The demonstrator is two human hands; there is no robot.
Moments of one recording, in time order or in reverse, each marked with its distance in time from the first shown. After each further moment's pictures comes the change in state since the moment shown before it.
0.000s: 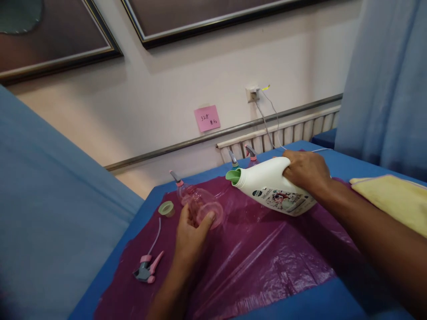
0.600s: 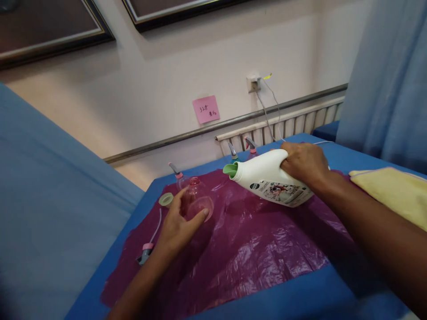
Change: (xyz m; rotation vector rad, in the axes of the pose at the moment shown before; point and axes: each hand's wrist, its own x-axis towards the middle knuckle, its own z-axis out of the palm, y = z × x) left_hand 0.007 0.021 -0.039 0.375 -0.117 0.126; right_hand 0.002 -0.002 0.001 -0.088 -0.009 -0.019
